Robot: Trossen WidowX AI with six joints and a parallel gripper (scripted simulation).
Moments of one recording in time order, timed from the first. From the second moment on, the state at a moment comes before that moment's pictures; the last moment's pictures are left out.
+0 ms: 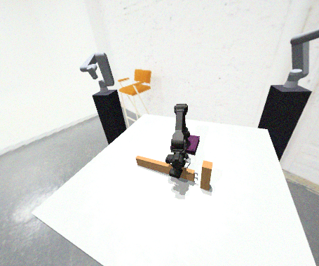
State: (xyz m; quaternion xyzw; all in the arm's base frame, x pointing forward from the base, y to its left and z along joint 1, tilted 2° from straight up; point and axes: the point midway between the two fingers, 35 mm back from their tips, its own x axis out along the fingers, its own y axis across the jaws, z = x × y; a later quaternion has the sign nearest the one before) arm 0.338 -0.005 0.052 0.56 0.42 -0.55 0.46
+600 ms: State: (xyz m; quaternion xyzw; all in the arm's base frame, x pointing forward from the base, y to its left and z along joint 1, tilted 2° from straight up) arm 0.338 -0.005 0.055 0.56 0.42 -0.55 0.46
